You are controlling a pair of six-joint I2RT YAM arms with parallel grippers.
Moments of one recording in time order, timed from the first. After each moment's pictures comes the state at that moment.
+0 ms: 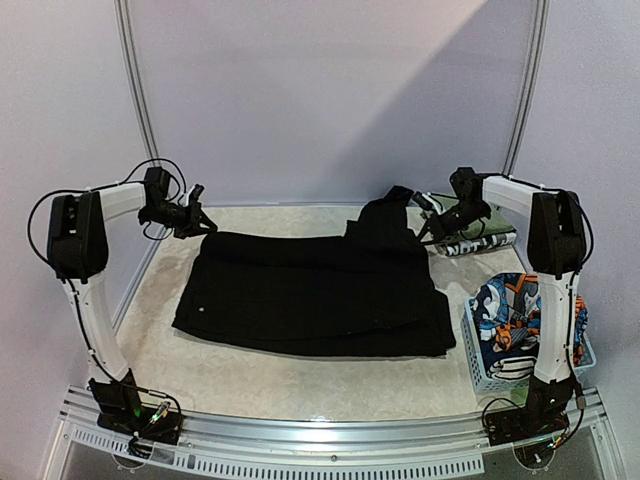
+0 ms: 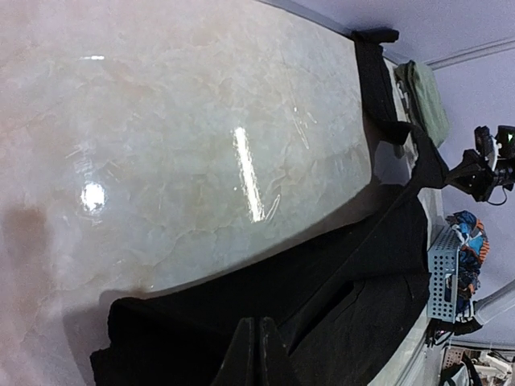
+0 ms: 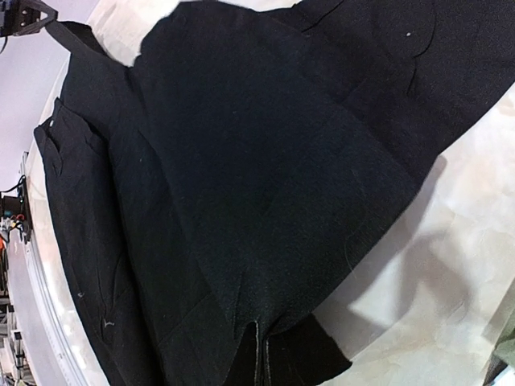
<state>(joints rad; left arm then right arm) 0.05 2.07 1.62 -0.63 0.75 -0.08 0.16 2.24 1.87 -0.91 -0.70 -0.31</state>
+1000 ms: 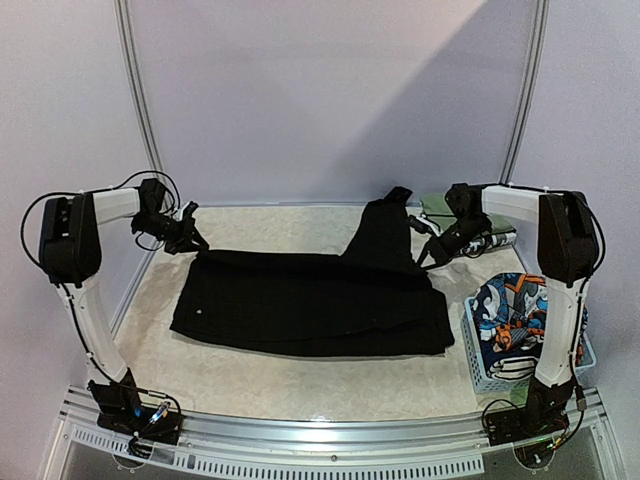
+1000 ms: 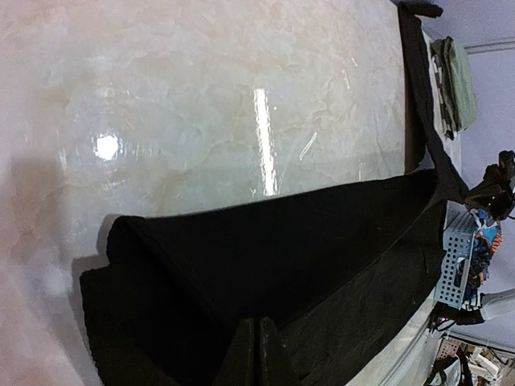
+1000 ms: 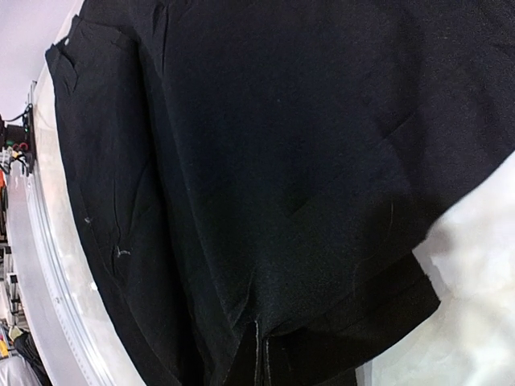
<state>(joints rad) 0.08 2.00 1.50 -0.76 0.68 -0.03 0.22 2.09 1.62 -0.96 -0.68 -0.45</state>
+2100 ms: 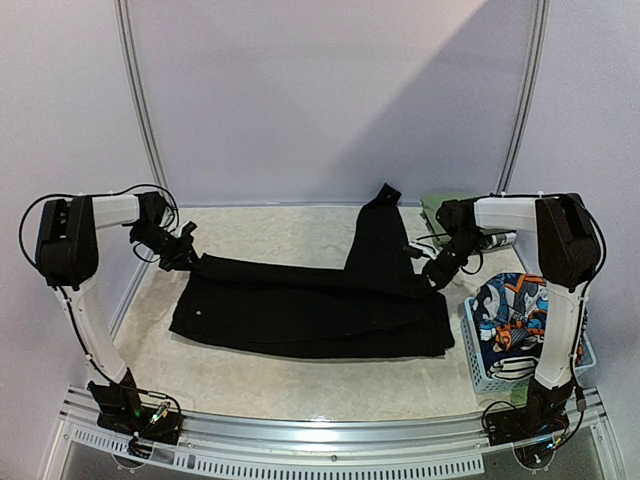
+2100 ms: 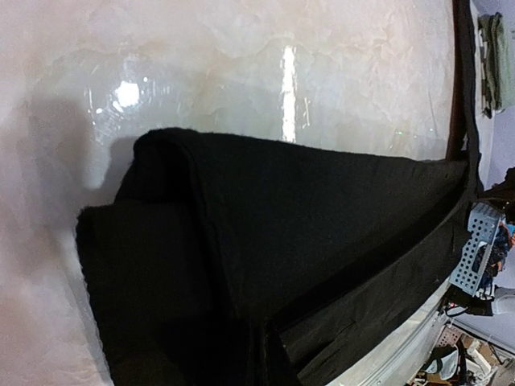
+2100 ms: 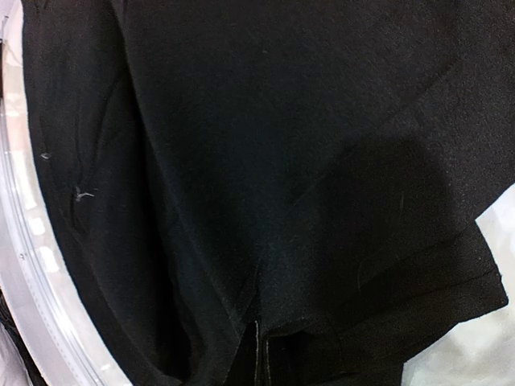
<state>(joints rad) 0.08 1.97 1.41 -0.86 0.59 -0.01 0.29 2.05 1.48 -0.98 -0.54 -0.53</state>
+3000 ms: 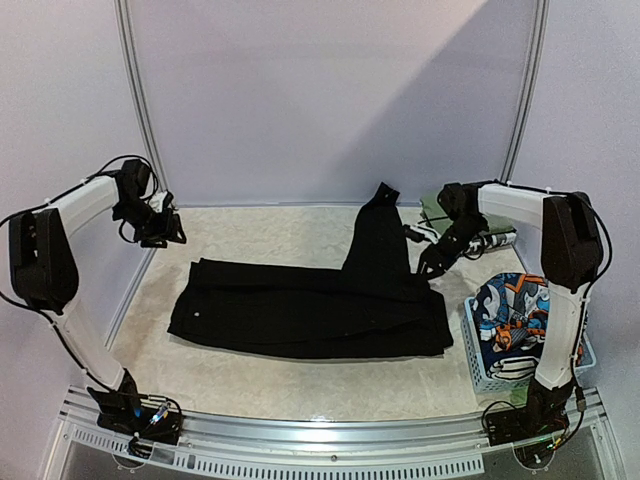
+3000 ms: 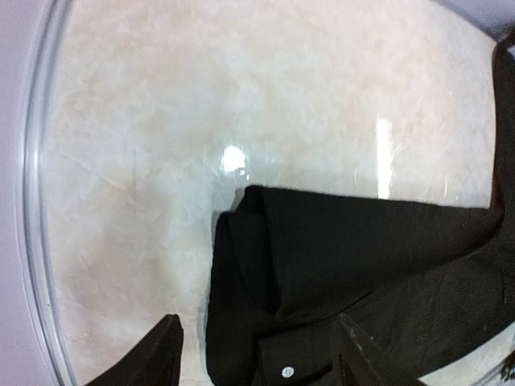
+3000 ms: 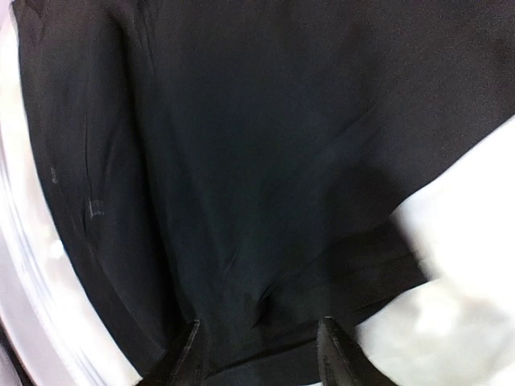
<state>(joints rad) 0.06 1.74 1.45 -0.91 0.24 -0.06 0.29 2.03 1.57 -1.04 -0.49 -0.51</state>
